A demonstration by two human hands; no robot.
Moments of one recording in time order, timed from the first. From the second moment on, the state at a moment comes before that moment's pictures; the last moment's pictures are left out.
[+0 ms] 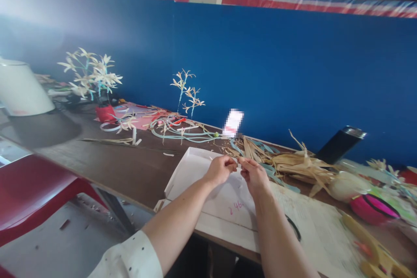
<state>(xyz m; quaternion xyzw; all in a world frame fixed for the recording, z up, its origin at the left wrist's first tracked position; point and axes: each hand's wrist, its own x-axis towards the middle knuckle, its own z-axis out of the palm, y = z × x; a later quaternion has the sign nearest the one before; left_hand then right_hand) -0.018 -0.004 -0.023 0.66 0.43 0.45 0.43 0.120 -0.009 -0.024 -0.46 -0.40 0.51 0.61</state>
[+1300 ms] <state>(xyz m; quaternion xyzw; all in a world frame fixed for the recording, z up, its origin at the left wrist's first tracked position) -0.018 -0.005 -0.022 0.66 0.44 0.43 0.42 0.122 -0.008 -0.023 -0.47 -0.42 0.50 0.60</state>
